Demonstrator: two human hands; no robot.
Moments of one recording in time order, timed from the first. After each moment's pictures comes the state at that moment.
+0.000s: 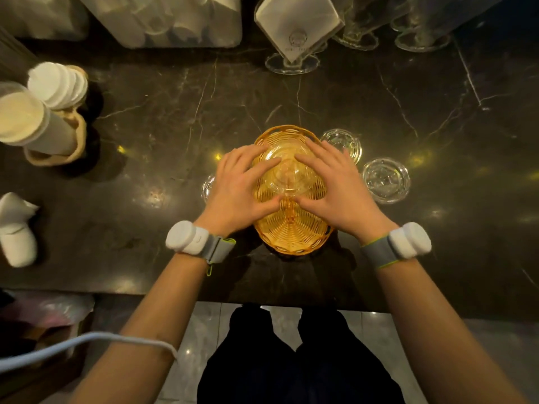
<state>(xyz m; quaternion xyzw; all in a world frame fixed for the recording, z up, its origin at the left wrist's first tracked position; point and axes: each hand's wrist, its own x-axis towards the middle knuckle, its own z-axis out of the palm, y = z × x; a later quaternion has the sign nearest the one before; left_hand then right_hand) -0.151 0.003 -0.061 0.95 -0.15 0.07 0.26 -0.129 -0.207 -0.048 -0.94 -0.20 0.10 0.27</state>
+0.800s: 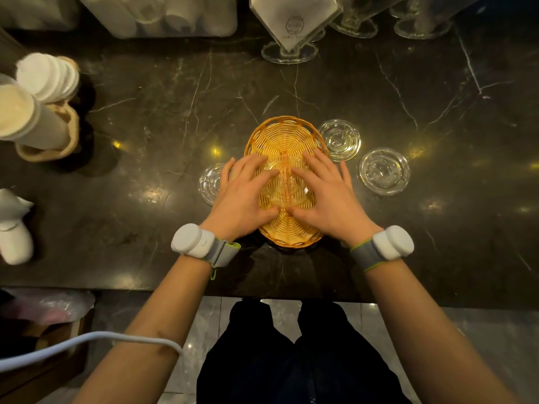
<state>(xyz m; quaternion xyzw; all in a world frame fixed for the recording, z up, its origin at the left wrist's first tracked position) -0.164 -0.002 -0.080 0.97 -0.13 -0.03 0.22 -0.148 -0.202 -0.073 -0.95 -0.19 0.12 0.21</state>
